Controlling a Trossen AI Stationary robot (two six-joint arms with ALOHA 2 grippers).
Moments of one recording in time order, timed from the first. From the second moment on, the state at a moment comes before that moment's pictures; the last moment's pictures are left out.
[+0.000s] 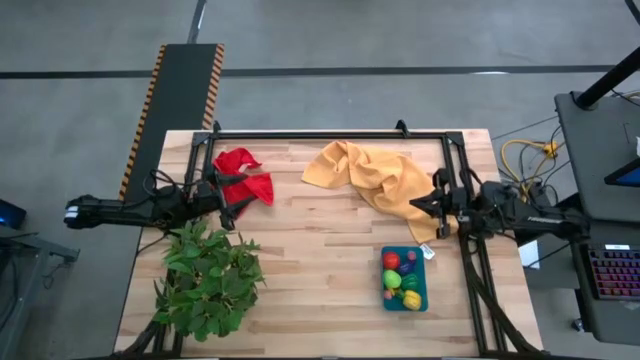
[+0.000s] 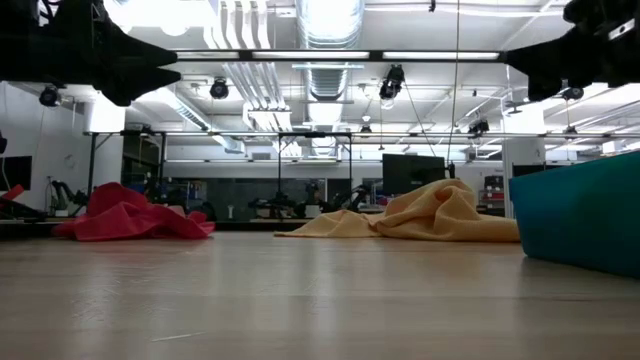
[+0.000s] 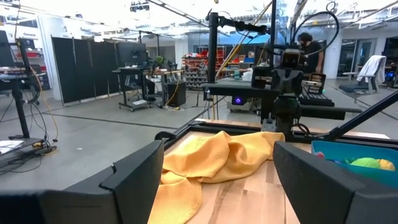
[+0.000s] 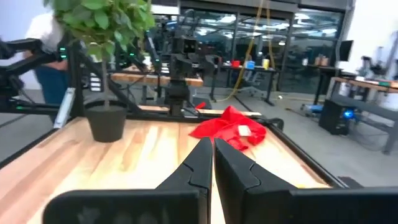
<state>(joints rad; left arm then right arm) -0.02 0.25 0.11 0.23 -0.38 0.06 -0.09 0.06 0.14 -0.01 -0.06 -0.09</state>
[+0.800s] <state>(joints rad) -0.02 0.25 0.11 0.22 -0.19 0.01 -0.05 0.00 0.02 -0.03 0.03 -0.05</state>
